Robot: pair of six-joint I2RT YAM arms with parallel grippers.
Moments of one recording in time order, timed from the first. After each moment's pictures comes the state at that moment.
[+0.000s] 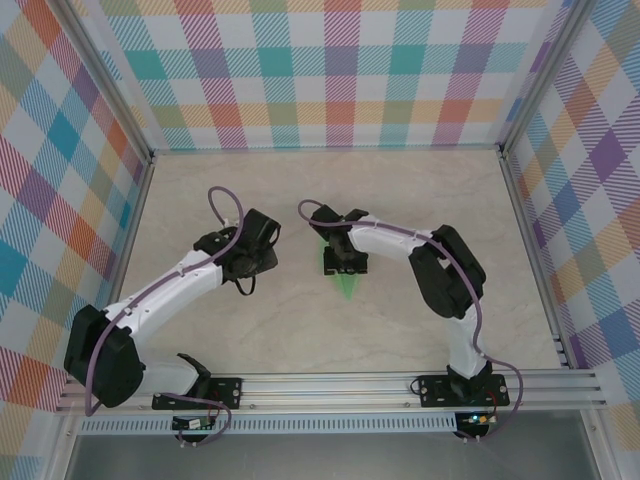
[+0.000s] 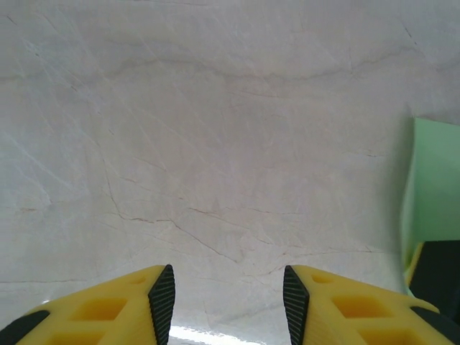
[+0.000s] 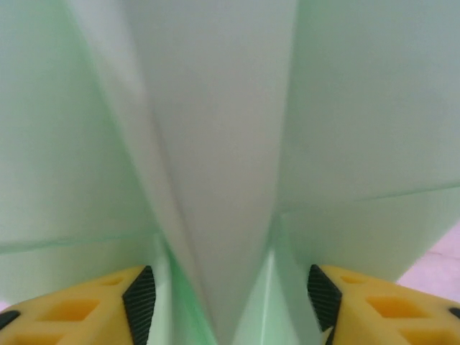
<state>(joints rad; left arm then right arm) -0.58 1.31 1.01 -0.79 -0.28 -0.89 0.77 2.01 1.46 -0.88 0.11 0.71</state>
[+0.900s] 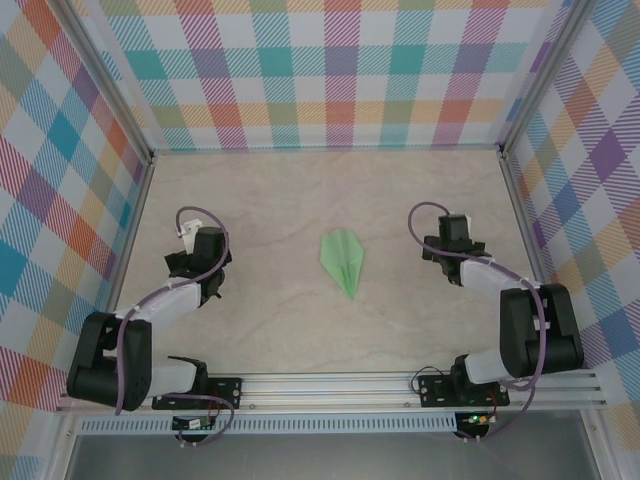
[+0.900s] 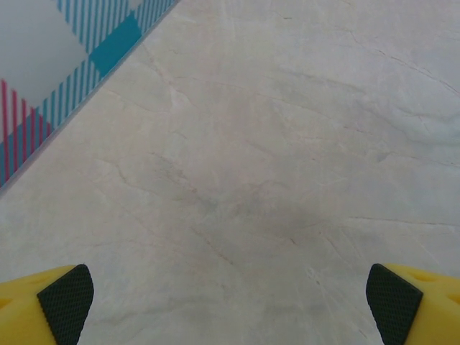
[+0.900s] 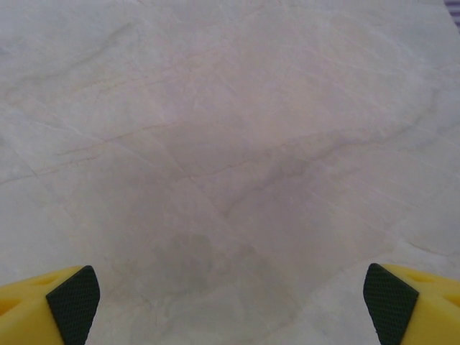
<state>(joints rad) -0.19 1.31 0.53 0.06 -0.63 -0.34 0.13 1.42 0.62 -0.04 0.35 0.17</state>
